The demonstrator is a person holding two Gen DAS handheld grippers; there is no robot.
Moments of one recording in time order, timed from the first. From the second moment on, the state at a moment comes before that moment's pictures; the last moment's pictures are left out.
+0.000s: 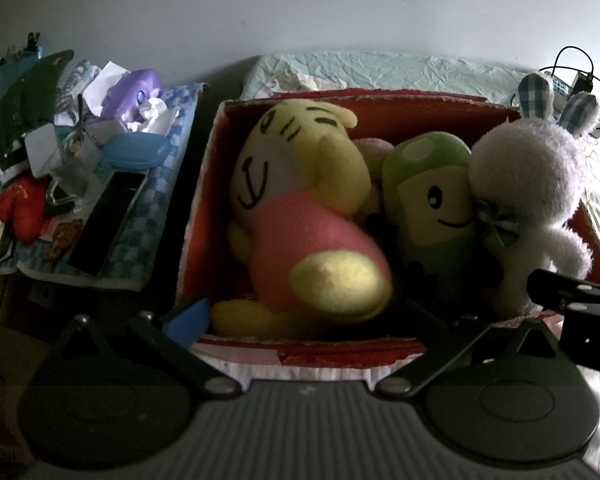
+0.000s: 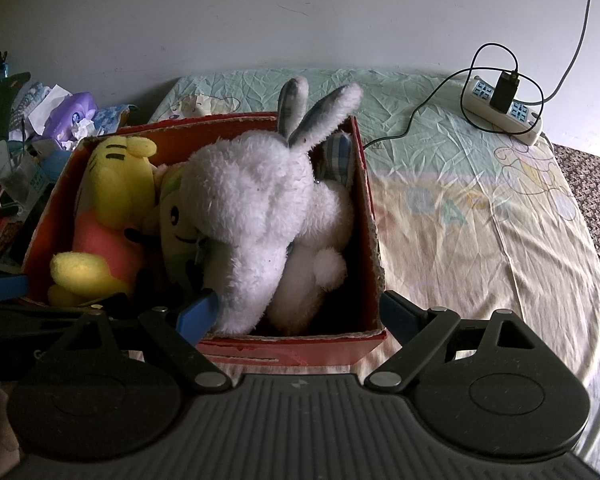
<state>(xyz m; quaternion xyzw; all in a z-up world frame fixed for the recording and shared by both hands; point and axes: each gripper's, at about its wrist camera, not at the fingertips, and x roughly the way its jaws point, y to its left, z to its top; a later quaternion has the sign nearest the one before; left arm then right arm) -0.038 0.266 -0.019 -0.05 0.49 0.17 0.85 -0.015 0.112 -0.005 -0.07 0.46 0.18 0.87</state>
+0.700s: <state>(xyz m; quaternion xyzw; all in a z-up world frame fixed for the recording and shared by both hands) -0.038 0.271 -0.017 -0.06 0.49 0.17 0.85 -0.012 0.112 -0.004 -0.08 0.46 0.18 0.87</state>
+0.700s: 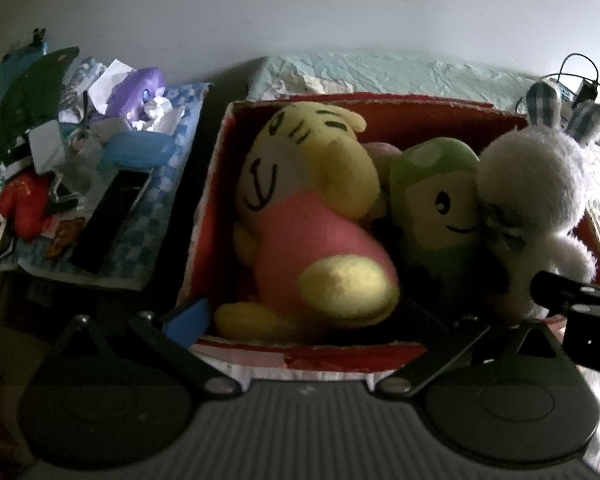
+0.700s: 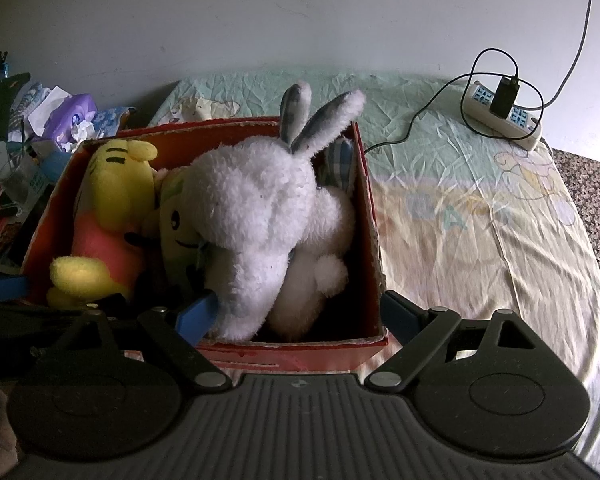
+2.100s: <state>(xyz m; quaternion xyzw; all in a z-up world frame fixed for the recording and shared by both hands) -0.035 0.270 -0.015 -0.04 0.48 0.17 0.86 -0.010 0.112 -0.004 -0.06 0.46 0.18 0.87</state>
